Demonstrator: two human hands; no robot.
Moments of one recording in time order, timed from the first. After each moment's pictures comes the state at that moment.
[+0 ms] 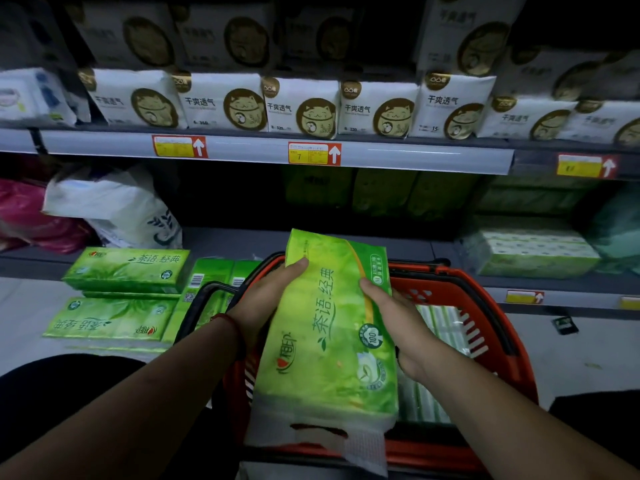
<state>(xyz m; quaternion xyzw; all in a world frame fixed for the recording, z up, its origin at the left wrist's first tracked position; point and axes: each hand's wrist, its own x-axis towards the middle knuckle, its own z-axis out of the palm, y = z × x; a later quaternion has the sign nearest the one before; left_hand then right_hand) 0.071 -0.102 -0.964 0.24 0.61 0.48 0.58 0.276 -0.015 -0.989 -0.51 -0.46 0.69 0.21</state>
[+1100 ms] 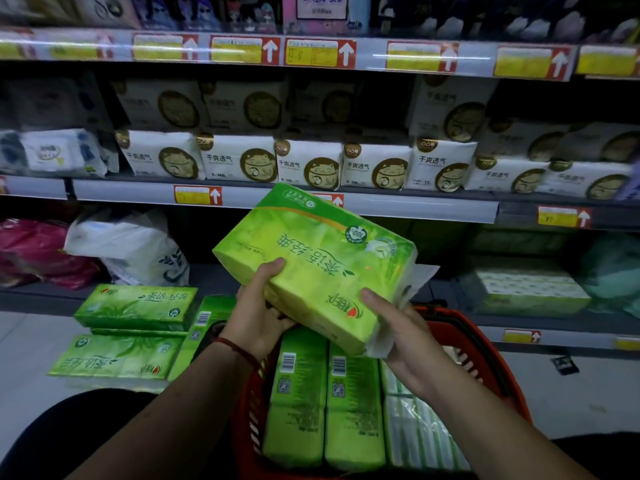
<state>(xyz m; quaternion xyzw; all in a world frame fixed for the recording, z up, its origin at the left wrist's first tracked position) 0.060 -0.091 -0.917 0.05 0.50 0.70 0.51 0.268 -0.003 -0.942 -0.36 -0.40 0.79 0.28</state>
